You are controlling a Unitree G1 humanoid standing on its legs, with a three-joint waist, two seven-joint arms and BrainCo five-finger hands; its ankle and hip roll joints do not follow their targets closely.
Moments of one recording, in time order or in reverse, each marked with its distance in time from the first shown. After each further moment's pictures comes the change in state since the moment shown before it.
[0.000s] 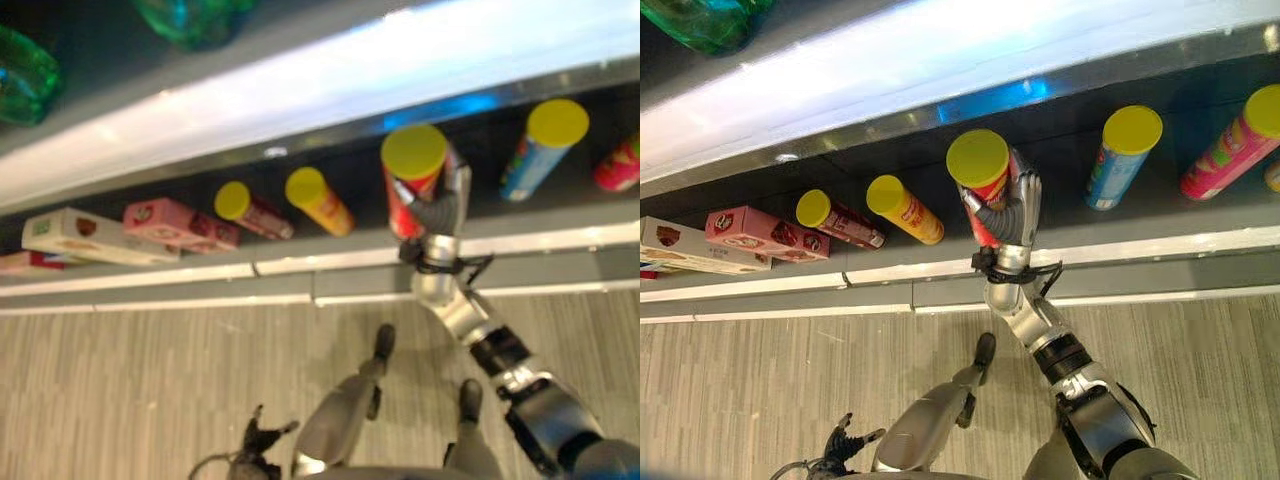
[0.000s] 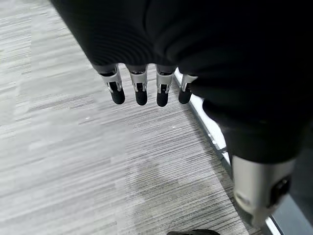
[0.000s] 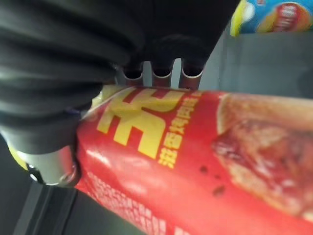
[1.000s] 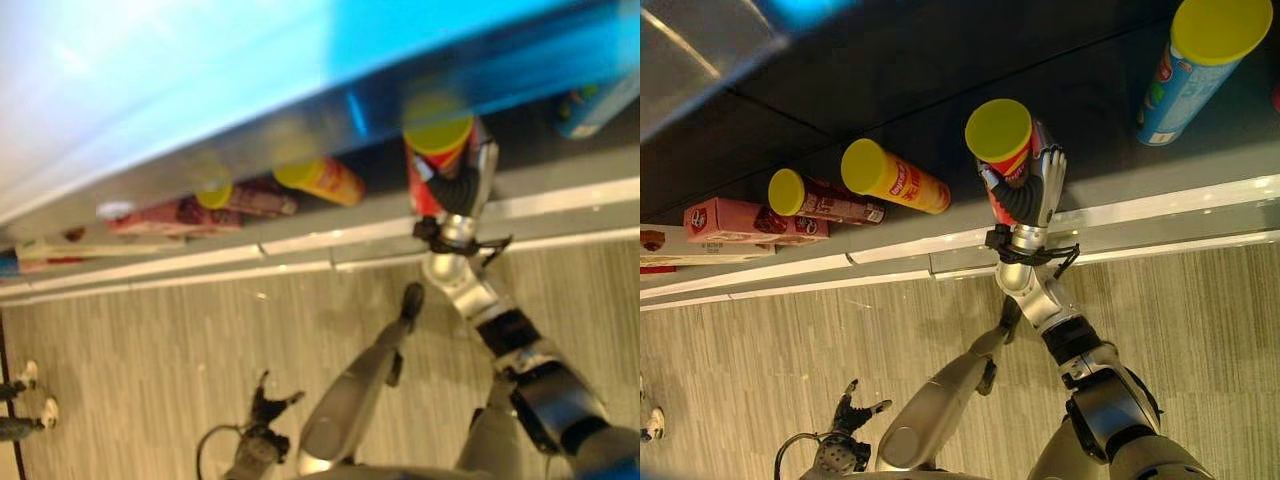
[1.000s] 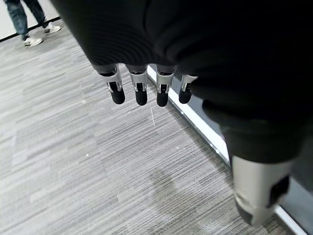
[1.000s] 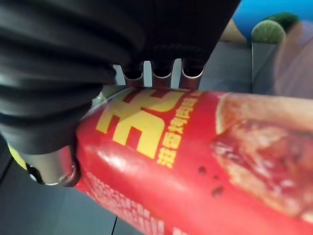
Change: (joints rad) left arm -0.055 0.002 -0.016 -0.015 0.066 -0.033 0.112; right arm -0.047 -0.015 -0.050 0.034 0.007 -0.012 -0.017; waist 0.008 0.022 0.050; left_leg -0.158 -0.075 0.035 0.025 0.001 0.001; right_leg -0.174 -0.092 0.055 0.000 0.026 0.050
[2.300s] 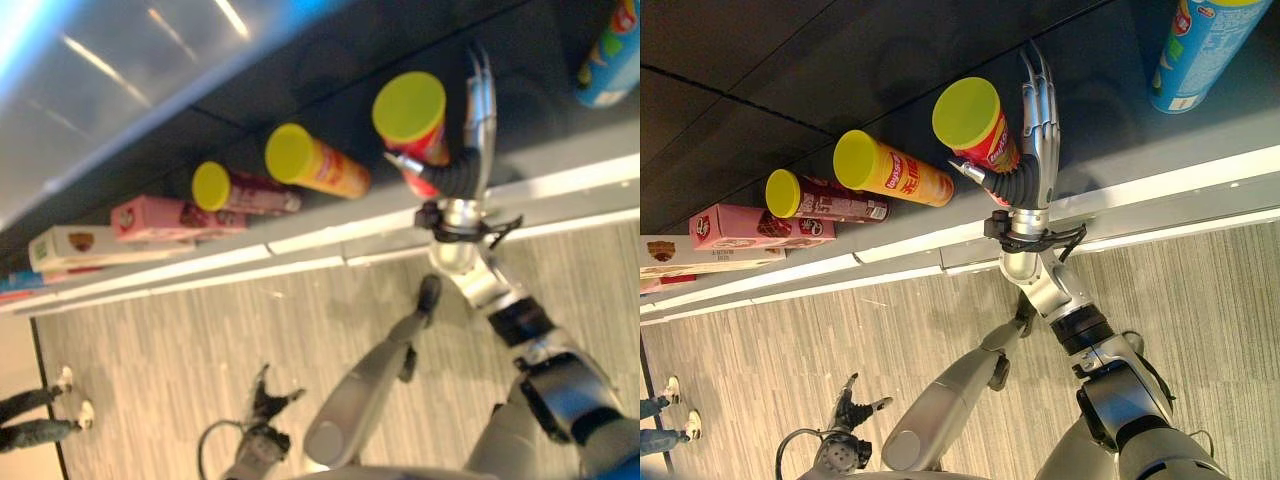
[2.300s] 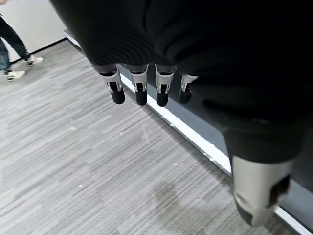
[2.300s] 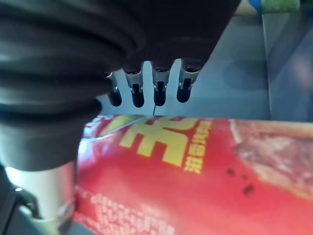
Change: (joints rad) left arm 0.000 0.001 -0.003 -0.036 0.087 0.001 0.072; right arm -0.044 -0.068 0.046 -0.087 0.012 -0.008 0.112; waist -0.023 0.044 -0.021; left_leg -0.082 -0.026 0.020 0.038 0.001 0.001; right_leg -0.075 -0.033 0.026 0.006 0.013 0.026
